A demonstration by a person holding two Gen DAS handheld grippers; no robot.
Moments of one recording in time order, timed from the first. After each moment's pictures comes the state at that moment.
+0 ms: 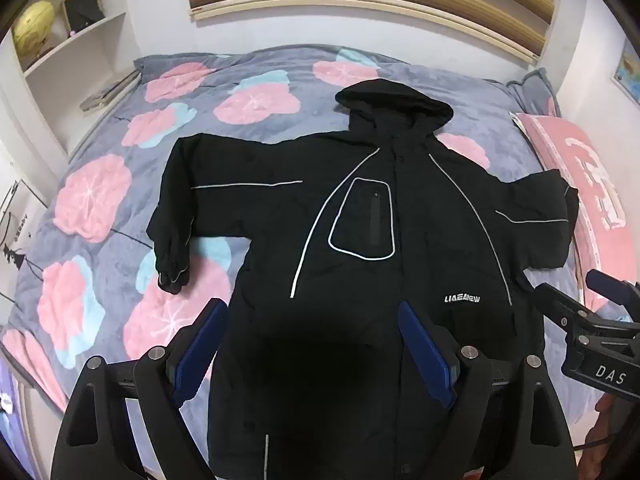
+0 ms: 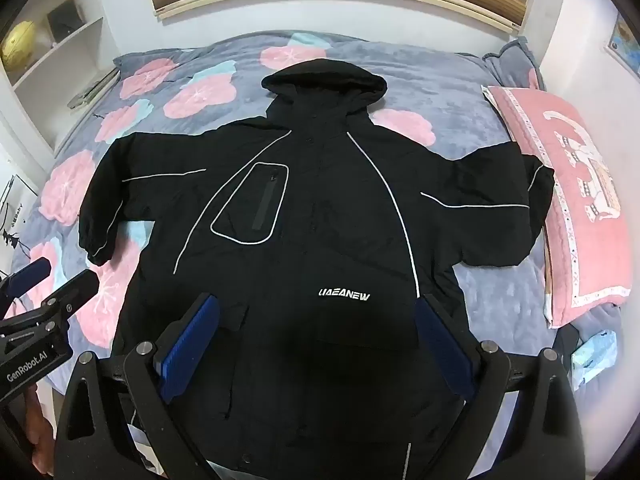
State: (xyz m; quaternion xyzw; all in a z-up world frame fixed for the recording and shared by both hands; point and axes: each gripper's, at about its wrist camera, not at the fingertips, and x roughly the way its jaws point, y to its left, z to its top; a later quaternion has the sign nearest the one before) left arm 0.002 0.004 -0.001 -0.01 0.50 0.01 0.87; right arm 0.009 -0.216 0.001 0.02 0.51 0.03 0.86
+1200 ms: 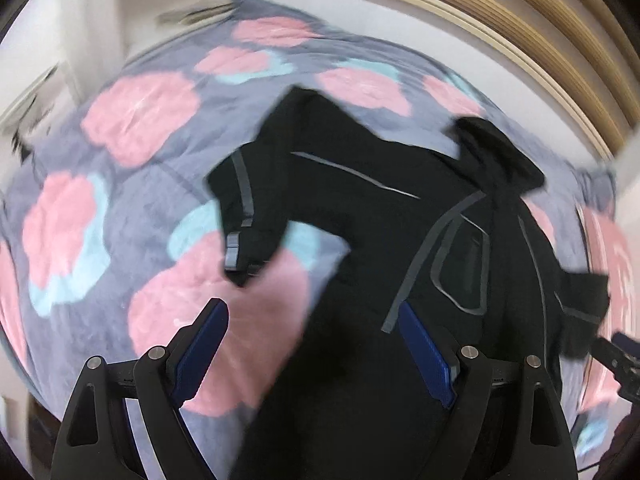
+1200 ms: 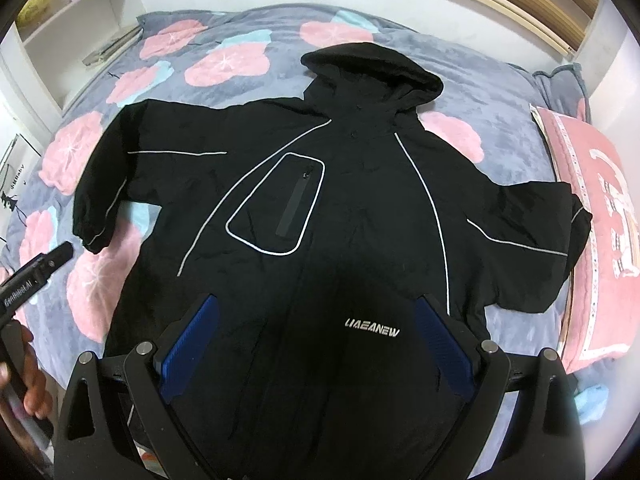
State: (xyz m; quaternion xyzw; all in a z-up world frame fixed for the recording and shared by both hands) left arm 0.029 0.157 -0.086 -0.17 0.49 0.12 0.85; right arm 0.079 -0.172 -0.028 -0.03 0.55 0.08 0.83
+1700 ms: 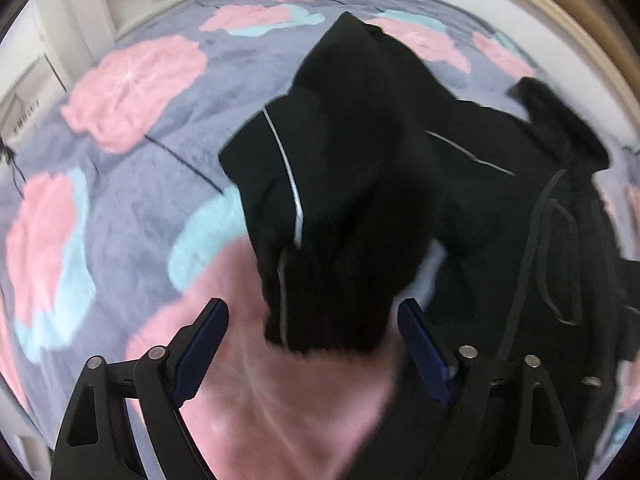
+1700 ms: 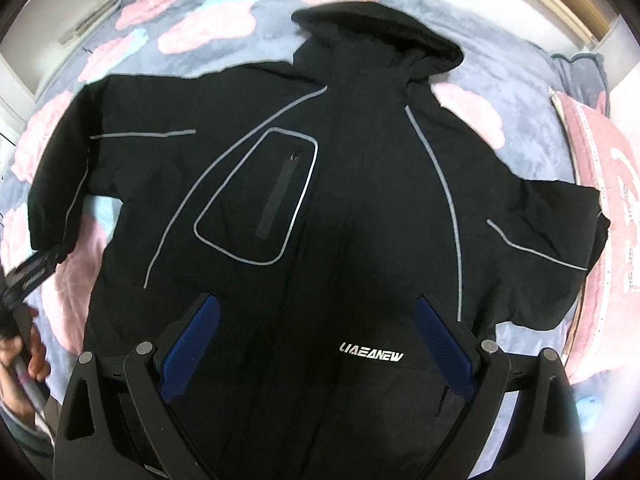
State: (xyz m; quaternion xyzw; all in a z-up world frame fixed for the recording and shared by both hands) left arm 0.105 0.195 -0.181 -0.11 0.54 0.14 0.82; right arm 0.142 -0.164 -0.084 -0.05 0.61 0.07 0.79
